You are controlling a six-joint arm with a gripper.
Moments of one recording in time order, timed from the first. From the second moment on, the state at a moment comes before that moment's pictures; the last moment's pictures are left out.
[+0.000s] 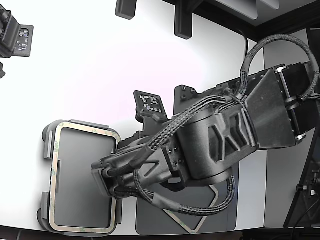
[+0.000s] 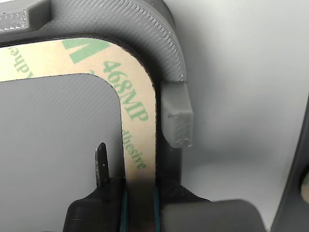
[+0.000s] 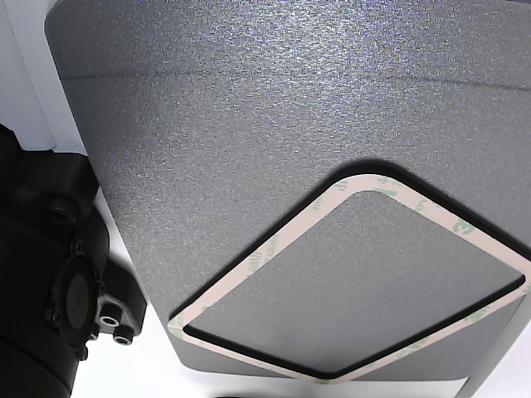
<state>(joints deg) 24.9 75.6 75.6 94.3 -1.1 118.4</state>
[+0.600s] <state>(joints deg) 24.3 75.0 75.7 94.3 -1.9 117.3</state>
